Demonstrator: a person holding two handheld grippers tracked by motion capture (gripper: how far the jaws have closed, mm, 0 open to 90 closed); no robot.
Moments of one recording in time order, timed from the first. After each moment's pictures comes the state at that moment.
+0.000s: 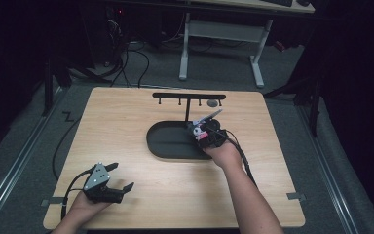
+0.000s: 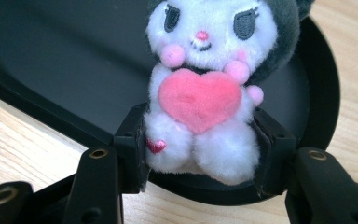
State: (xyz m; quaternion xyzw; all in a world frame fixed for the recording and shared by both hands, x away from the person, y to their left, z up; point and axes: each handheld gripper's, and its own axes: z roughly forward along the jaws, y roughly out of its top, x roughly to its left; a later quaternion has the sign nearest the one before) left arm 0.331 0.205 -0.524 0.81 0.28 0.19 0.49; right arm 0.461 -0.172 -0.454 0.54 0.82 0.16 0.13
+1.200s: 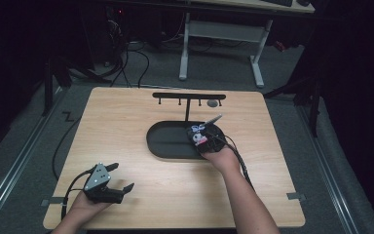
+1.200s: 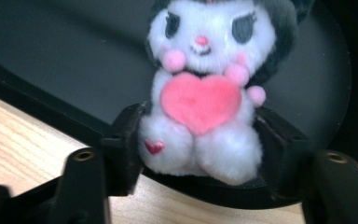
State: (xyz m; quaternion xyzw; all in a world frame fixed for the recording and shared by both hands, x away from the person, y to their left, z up) left arm 0.331 0.204 -0.525 0.81 0.27 0.19 0.48; right arm 0.460 -0.174 -0.476 0.56 0.81 0.16 0.10
